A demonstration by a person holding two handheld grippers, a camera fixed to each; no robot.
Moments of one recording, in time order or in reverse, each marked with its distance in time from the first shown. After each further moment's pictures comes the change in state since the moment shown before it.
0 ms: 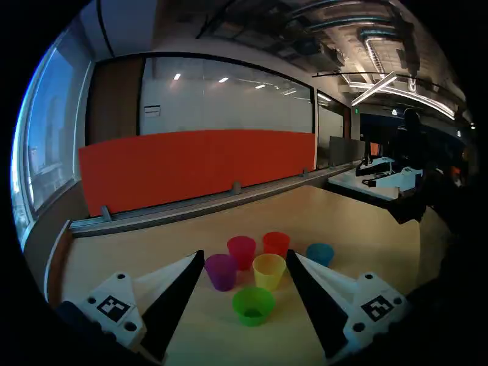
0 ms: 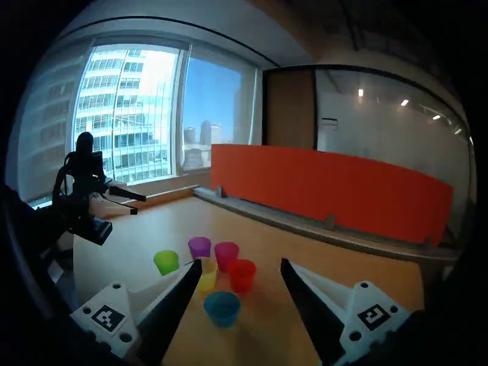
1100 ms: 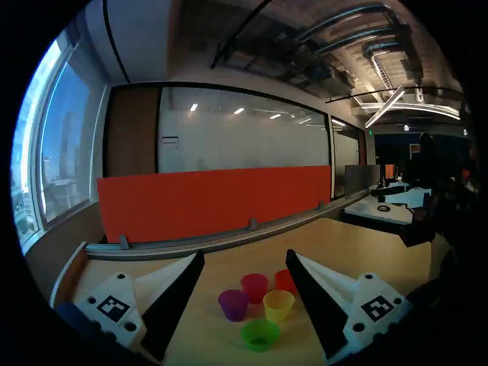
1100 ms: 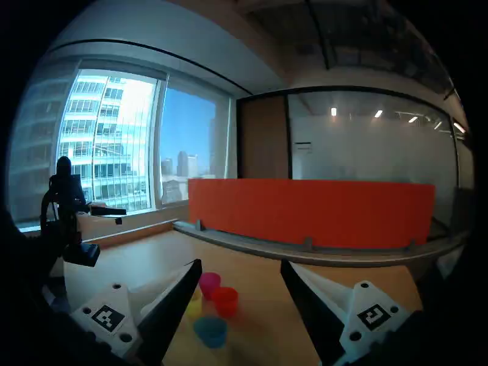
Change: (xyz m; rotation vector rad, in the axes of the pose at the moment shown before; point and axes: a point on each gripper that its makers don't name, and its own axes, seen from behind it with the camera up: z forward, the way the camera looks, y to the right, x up) left arm 0.072 0.000 -0.014 0.112 0.182 0.008; right arm 0.048 0.030 -0.026 -0.130 0.185 0.061
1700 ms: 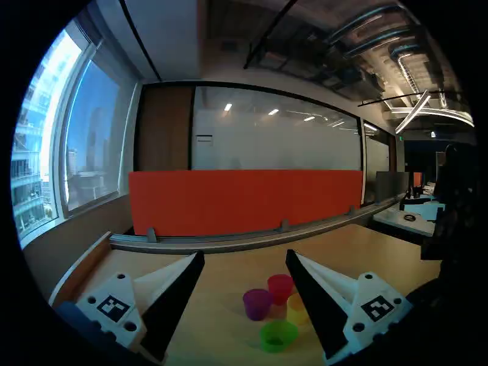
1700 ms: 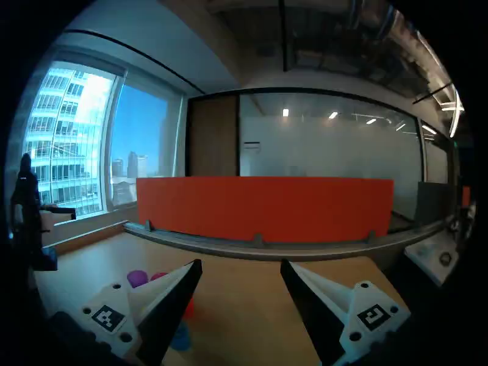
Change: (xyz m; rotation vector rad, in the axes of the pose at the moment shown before) left arm 0.000 -0.036 -0.008 0.192 0.004 -0.047; right arm -0.011 0.054 -0.003 -0.290 0.009 0.021
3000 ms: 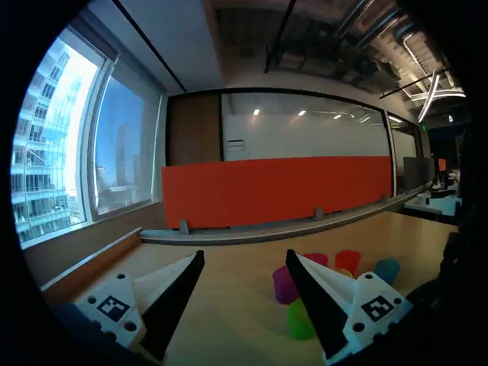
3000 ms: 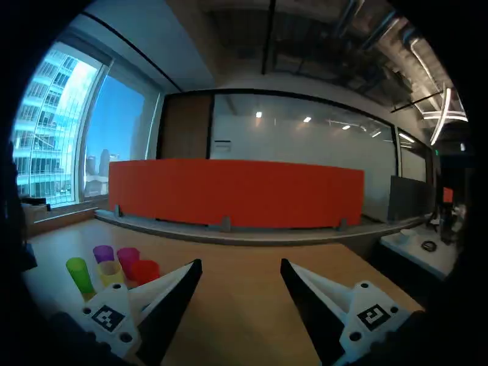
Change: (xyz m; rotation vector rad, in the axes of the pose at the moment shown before) left arm -0.077 -0.025 -0.018 0.218 0.045 0.064; right arm -0.068 0.040 -0.012 -0.204 0.007 -0.045
